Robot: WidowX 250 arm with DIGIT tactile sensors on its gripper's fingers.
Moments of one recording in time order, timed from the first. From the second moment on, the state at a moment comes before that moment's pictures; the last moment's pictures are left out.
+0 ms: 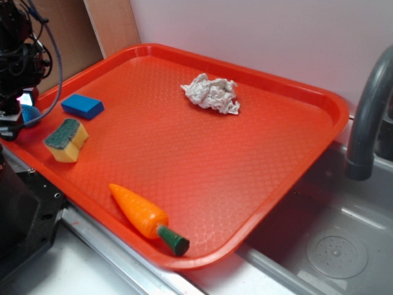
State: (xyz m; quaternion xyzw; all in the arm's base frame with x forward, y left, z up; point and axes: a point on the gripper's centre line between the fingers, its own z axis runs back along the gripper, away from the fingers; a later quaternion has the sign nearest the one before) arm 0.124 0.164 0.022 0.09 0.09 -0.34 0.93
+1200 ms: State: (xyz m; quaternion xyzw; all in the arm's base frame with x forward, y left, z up) arm 0.196 0.052 0.172 0.07 -0.02 -0.08 0.99
